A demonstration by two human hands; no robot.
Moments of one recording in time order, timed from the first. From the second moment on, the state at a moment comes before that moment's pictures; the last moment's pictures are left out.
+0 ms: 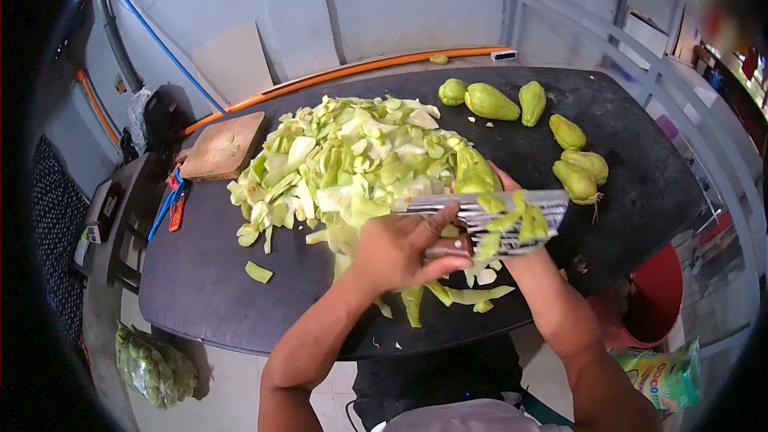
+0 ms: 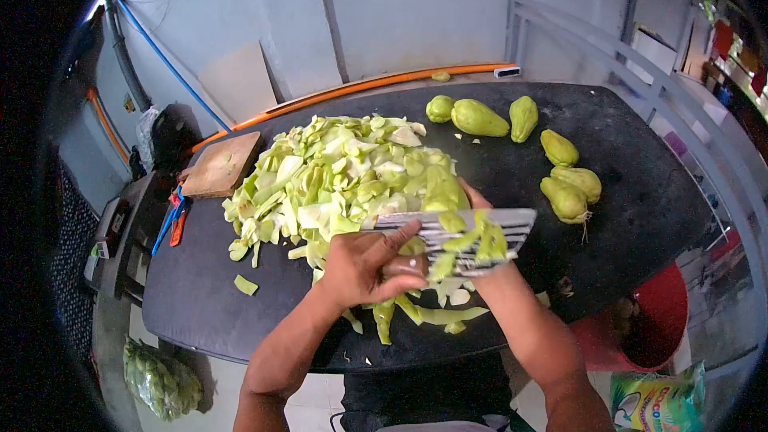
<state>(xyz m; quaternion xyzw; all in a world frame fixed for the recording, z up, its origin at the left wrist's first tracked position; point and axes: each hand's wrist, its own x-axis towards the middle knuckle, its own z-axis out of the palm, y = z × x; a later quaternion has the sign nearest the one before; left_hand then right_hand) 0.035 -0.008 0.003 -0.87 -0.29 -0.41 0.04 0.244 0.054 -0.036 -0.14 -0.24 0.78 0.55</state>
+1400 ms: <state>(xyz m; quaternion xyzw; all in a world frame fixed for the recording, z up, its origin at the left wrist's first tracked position) -0.030 0.038 -0.021 -0.74 -0.52 -0.44 0.00 0.236 0.040 -0.010 -0.11 -0.20 0.84 0.49</state>
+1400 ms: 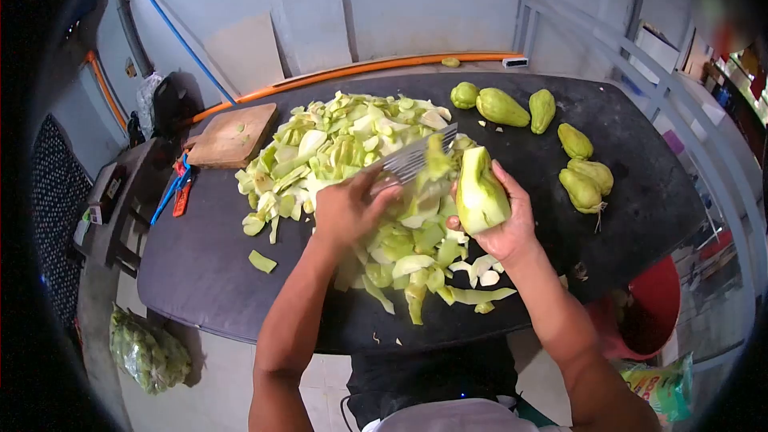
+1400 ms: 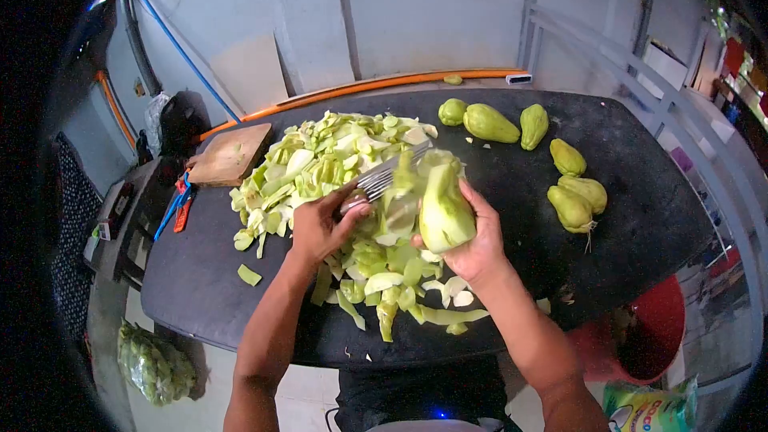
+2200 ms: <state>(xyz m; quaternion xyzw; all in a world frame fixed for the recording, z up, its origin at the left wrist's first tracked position) 0.018 -0.008 0.004 -0.86 -0.36 -0.36 0.02 0.231 0.037 -0.002 -0.09 -0.15 0.87 0.45</state>
